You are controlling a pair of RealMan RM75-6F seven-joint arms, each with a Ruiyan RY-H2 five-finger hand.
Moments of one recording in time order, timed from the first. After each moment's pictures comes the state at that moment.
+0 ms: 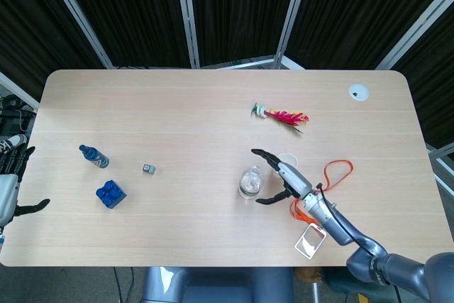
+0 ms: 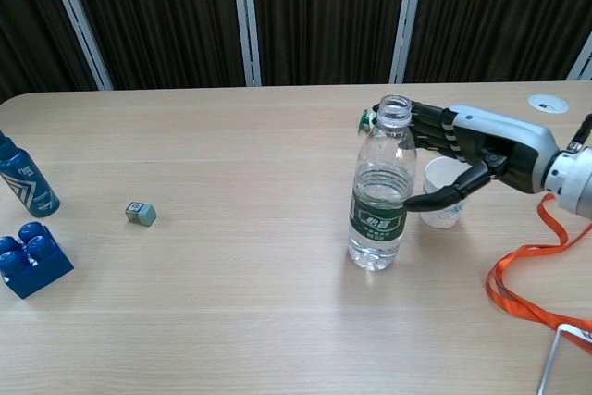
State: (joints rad) left arm -0.16 -1.01 -0.09 -1.80 1.28 1.35 0.16; right arm 0.66 -1.62 0.05 -1.11 -1.66 1.06 1.04
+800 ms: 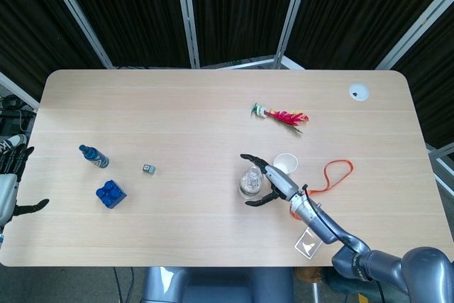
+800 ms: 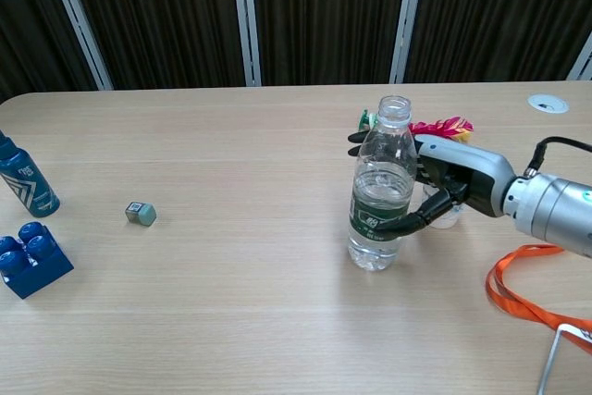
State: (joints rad) left arm -0.16 -1.01 -0.09 -1.79 1.26 1.33 0.15; right arm 0.70 -1.72 0.02 -1.04 -1.61 1.01 1.03
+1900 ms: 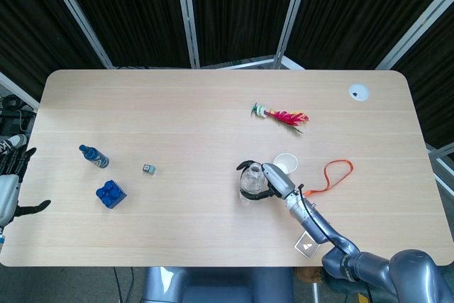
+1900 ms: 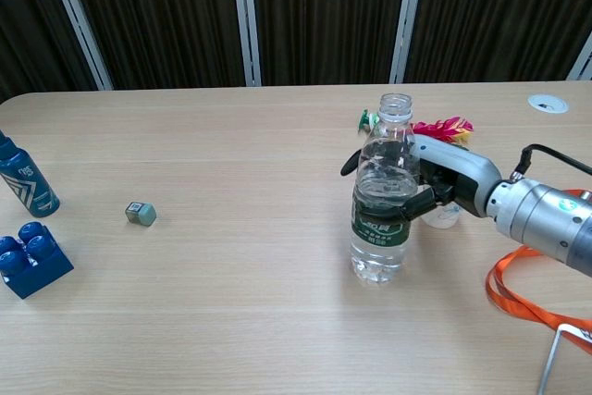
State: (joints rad) left arm -0.17 -1.00 -0.08 -1.80 1.26 1.33 0.14; right arm 0.69 -1.81 0.05 -0.97 -1.56 1.03 0.92
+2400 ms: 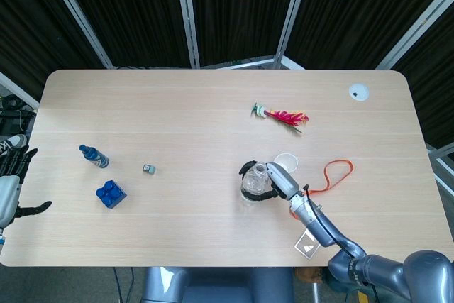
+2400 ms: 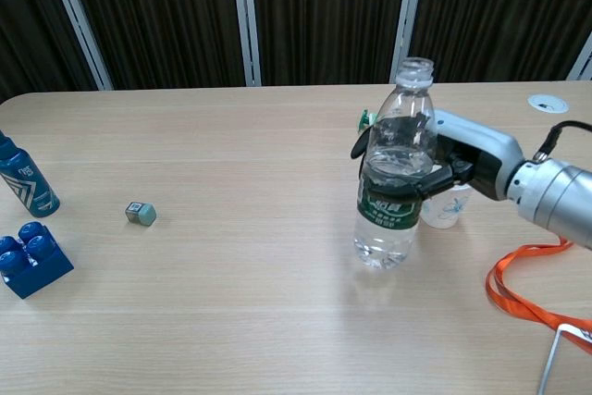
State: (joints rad) left arm -0.16 -0.99 -0.07 -1.81 1.28 1.33 0.12; right arm 0.67 -1.70 0.05 -1.12 -1.57 1.12 0.92
